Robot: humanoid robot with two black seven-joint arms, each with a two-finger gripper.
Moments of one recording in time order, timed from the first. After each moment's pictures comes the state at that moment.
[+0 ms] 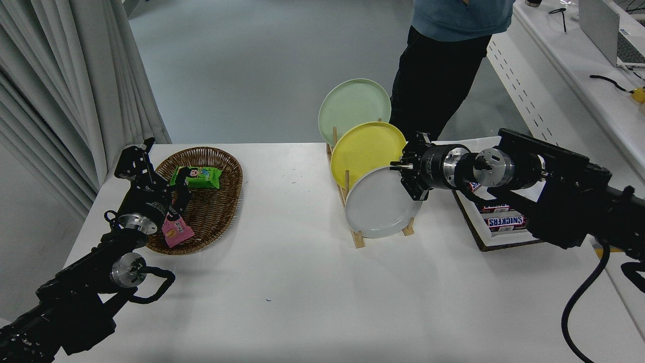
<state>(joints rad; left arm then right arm) -0.56 0.37 -0.74 -0.69 0.13 -0.23 -0.64 1.16 -0.35 0.17 0.90 0.28 -0.19 -0.34</state>
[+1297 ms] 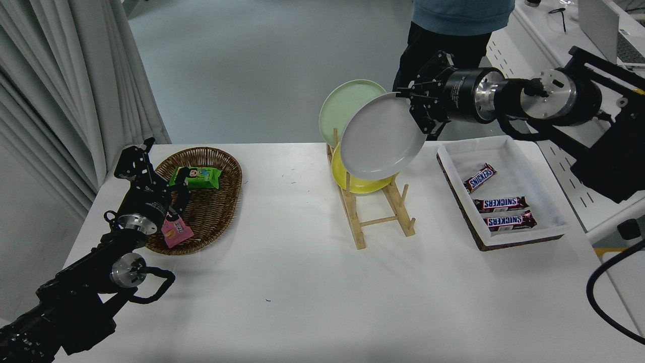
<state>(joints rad) -0.56 0.37 -0.74 -0.69 0.13 -0.23 -0.64 1.33 -0.53 0.41 1.15 0.30 -0.32 -0.44</state>
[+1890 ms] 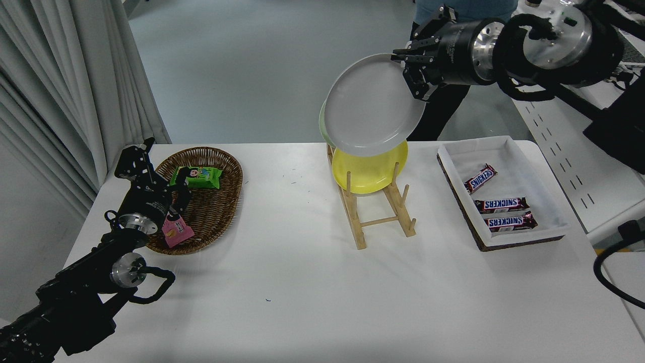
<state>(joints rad) -0.56 0.37 -0.74 -0.69 0.13 -0.23 -0.64 1.42 -0.49 0.41 1.29 0.51 -0.61 -0.45</state>
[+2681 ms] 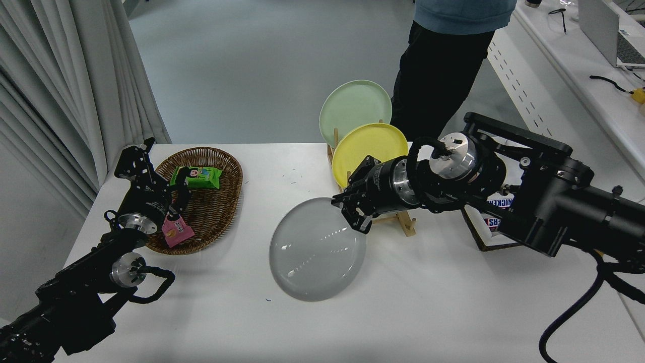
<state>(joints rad) -0.56 0.37 -0.74 -0.69 0.13 -0.23 -0.64 1.15 -0.28 0.34 1.31 0.65 -0.75 -0.44</state>
